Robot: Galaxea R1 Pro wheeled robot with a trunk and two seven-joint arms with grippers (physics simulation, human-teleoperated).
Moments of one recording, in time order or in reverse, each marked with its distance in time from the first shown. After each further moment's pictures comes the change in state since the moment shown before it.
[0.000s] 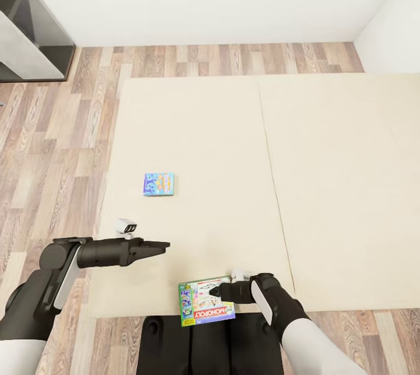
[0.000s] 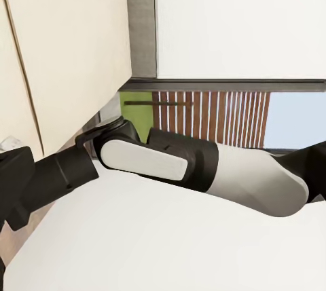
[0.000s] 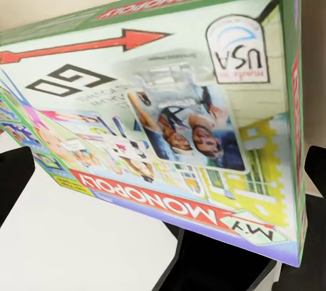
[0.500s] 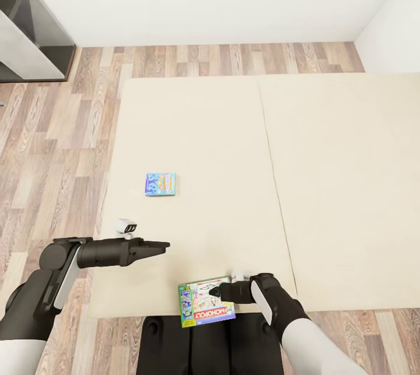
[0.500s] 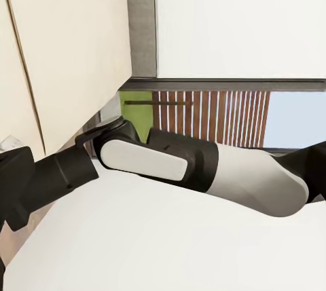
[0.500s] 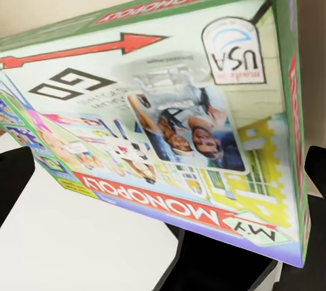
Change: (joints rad) left arm 0.000 0.000 0.000 0.000 0.000 0.000 0.000; right arm 0.000 0.001 0.000 0.000 -0.001 0.000 0.001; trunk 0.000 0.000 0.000
